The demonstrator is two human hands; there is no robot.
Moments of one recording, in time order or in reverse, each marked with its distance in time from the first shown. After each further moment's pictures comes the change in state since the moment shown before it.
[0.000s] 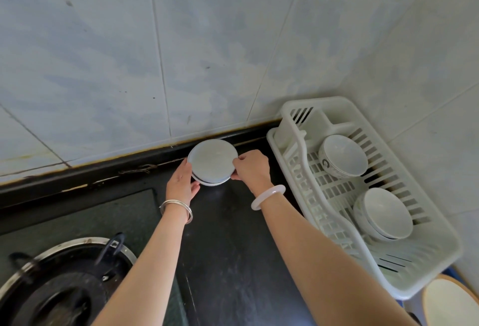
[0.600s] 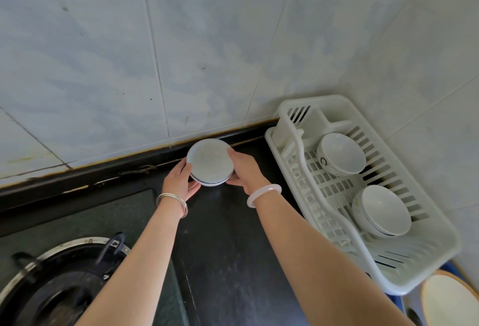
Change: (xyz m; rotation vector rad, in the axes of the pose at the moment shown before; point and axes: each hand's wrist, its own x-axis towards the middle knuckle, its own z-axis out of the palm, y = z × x) left_hand 0.006 0.014 -0.002 0.027 -0.027 -0.061; right_hand -0.002 -0.005 0.006 0.466 -0.223 0.261
